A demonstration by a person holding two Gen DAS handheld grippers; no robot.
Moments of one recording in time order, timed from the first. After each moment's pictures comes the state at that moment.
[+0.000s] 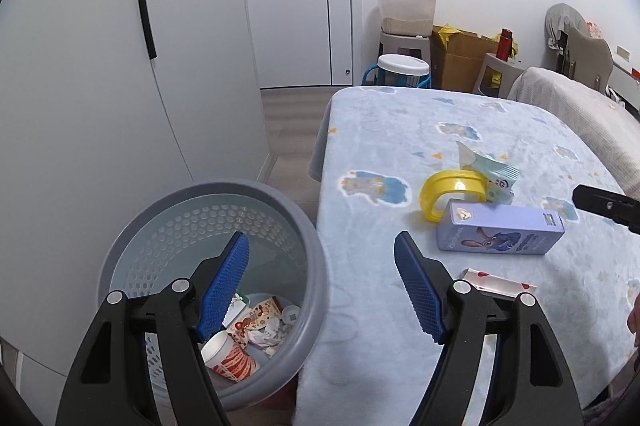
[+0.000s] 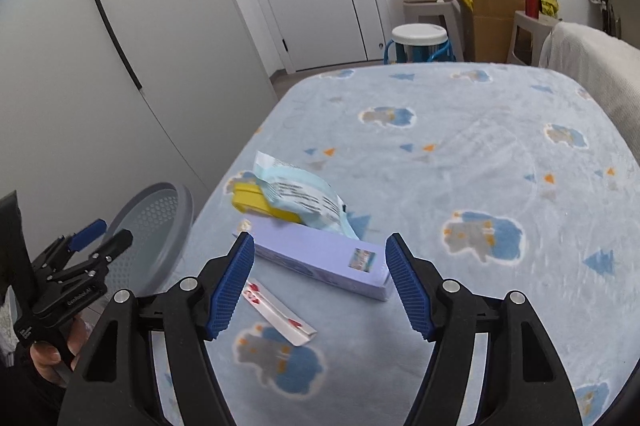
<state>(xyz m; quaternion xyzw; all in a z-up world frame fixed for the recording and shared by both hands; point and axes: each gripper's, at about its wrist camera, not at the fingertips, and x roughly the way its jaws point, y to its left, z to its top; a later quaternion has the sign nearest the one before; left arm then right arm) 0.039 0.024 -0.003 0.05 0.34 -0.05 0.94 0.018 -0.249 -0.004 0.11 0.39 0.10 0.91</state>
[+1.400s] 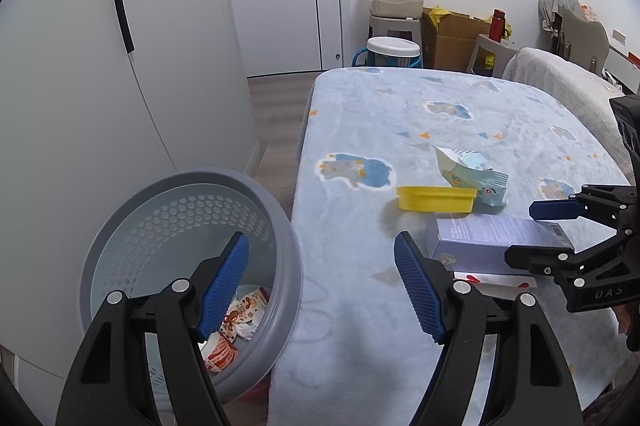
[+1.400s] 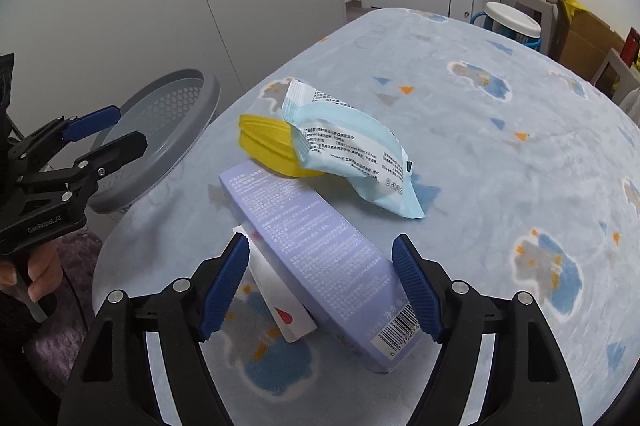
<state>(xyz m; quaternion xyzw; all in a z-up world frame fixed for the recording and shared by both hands) 0.047 0.005 -0.019 0.06 0.37 -0.06 0.92 0.048 -0.196 -0.048 -0.04 0.47 0.22 0.85</state>
